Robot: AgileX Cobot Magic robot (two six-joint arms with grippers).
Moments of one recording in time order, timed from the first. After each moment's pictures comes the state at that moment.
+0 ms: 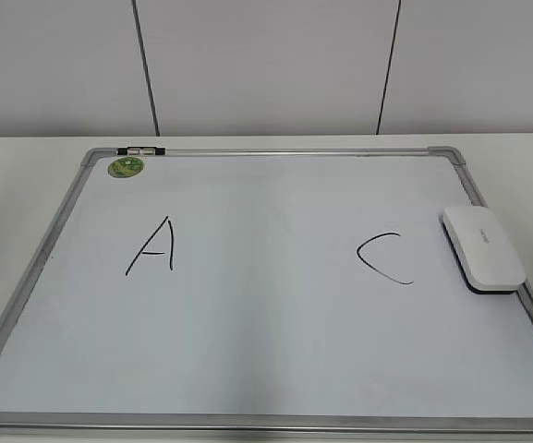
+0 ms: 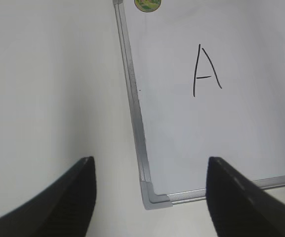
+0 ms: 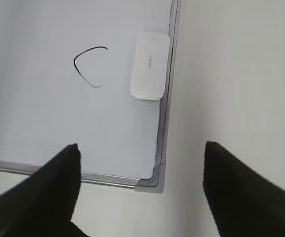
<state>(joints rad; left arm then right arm) -0.12 1.07 -1.29 -0.04 1.25 0.01 0.05 0.90 -1.17 0.04 1.26 -0.07</state>
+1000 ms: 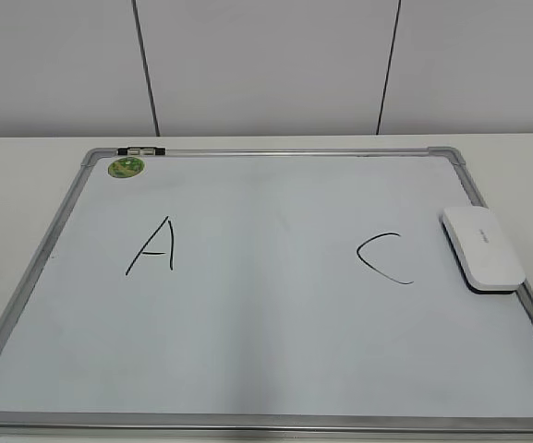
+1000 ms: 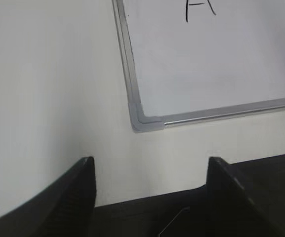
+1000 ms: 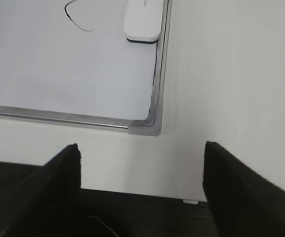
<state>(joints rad) -0.12 0.42 -0.73 -0.06 1.27 0.00 0.05 0.28 -0.65 0.01 1.27 -0.07</state>
